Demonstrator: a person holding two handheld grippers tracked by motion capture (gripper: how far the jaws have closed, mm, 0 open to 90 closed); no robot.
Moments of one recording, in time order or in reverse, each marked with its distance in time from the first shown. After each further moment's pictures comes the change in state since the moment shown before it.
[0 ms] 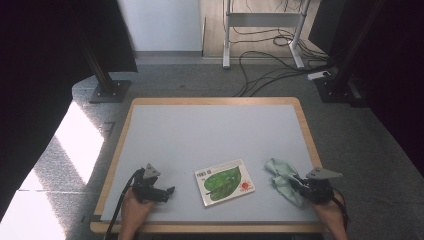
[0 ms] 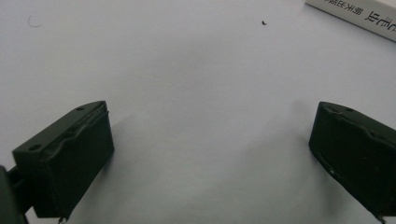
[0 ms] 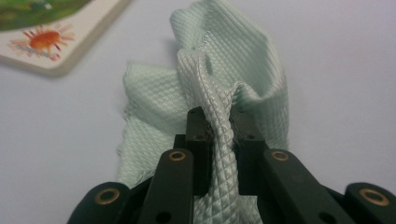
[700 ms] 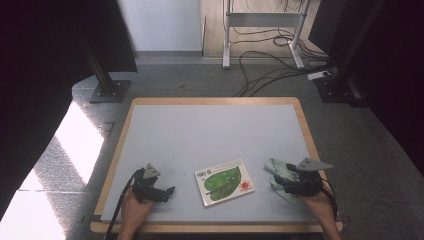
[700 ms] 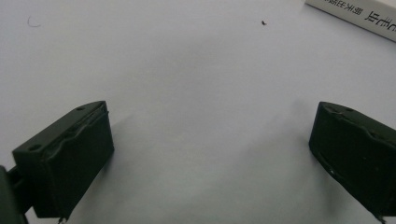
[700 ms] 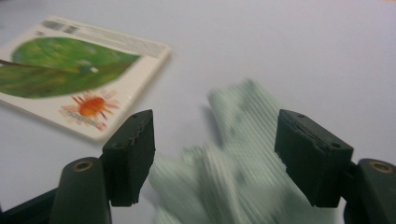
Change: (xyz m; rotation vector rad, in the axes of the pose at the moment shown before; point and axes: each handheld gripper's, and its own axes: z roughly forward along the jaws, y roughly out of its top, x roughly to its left) left arm 0.000 0.000 0.000 0.000 -0.001 0.000; right arm 0.025 0.049 0.006 -0.093 0.059 -0.054
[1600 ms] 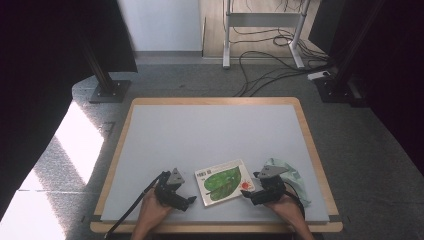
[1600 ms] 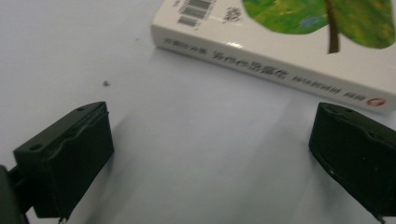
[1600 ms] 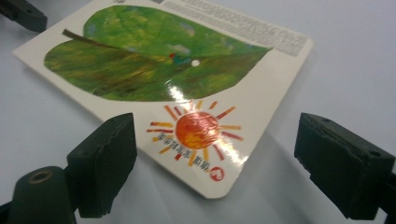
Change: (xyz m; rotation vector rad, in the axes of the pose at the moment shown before) left arm -0.061 0.028 0.024 -0.002 -0.195 0.197; right arm 0.060 -0.002 0.074 0.088 0.209 -0.093
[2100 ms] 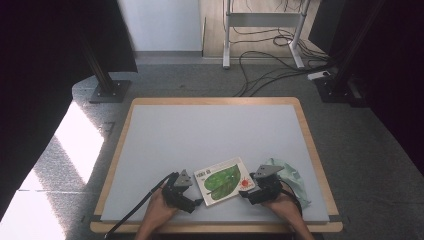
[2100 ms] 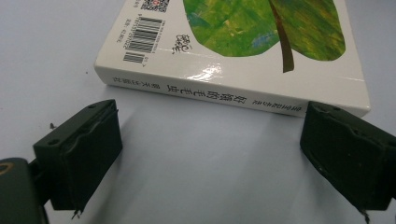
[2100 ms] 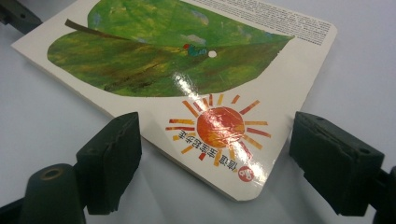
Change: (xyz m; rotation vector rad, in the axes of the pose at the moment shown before) left arm -0.007 0.011 0.009 -0.001 -0.052 0.067; right arm -0.002 0.006 0.011 0.032 0.030 -0.024
